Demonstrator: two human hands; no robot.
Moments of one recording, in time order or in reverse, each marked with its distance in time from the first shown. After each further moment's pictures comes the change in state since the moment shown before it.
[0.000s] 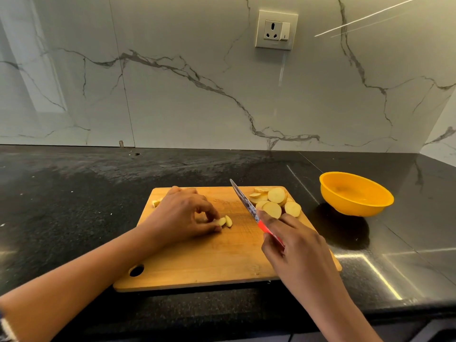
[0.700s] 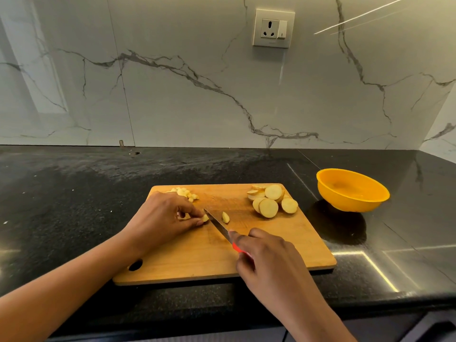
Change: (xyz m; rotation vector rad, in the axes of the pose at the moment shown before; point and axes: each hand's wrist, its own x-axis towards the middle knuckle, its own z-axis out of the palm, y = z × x) left_hand -0.027 -0.001 -0.007 -0.083 0.105 -0.124; right_hand -0.006 -0.032 0.000 0.041 -0.210 -0.077
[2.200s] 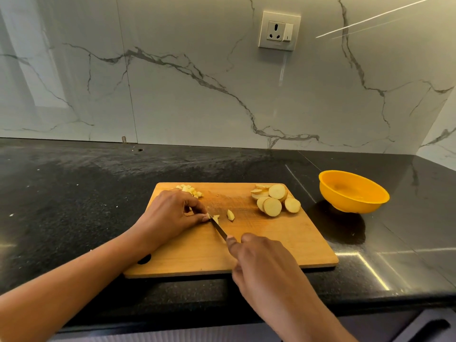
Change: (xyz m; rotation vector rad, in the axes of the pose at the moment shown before) left_hand -0.002 0.006 0.000 -0.061 0.002 -0.111; right_hand 0.003 -0.027 -0.004 -0.180 -0.179 -0.046
